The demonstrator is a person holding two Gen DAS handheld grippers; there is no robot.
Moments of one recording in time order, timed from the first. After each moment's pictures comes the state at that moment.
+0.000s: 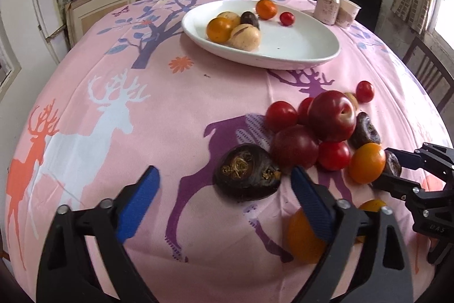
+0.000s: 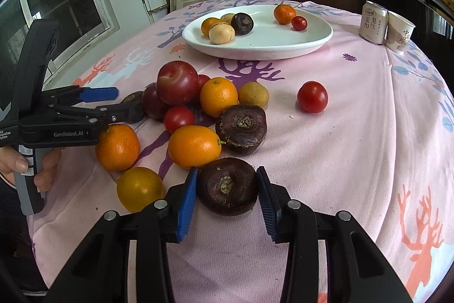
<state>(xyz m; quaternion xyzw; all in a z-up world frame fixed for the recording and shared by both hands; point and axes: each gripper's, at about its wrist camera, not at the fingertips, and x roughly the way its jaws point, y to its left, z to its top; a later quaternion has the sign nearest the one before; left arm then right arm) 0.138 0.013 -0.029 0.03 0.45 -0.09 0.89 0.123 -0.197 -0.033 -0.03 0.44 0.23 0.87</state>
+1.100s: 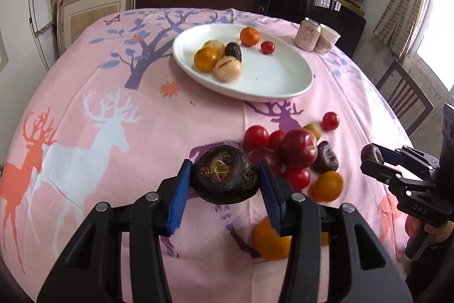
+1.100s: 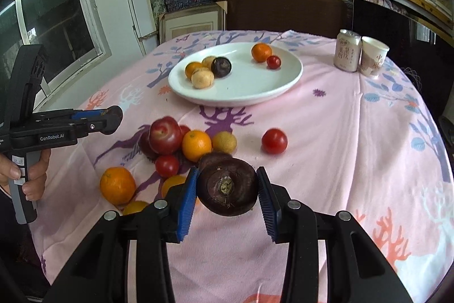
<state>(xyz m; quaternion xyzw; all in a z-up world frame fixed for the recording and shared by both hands) 0.131 0.023 0.018 -0.02 0.42 -0.12 0.90 0.126 -0.222 0.018 -0.02 0.37 0.20 0.91</state>
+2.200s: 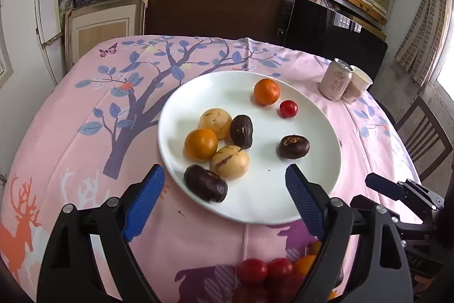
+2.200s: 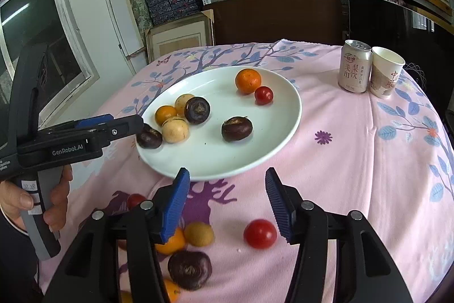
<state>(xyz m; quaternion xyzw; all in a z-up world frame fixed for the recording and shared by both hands) 0.249 -0.007 0.033 -0.03 0.40 -0.07 0.91 0.222 -0.219 0.022 0.03 0.38 0.19 0.91</state>
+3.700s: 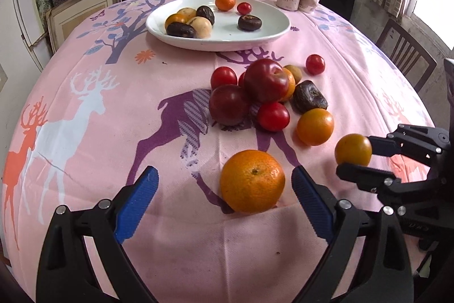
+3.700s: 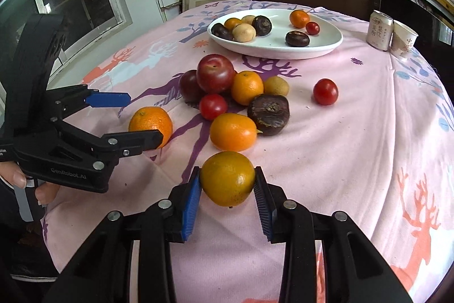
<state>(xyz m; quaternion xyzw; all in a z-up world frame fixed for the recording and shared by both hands) 0.092 -0.020 -0.022 0.06 0.46 -0.12 0.88 0.089 -0.192 -0.019 -0.04 0.43 0.24 0.87</state>
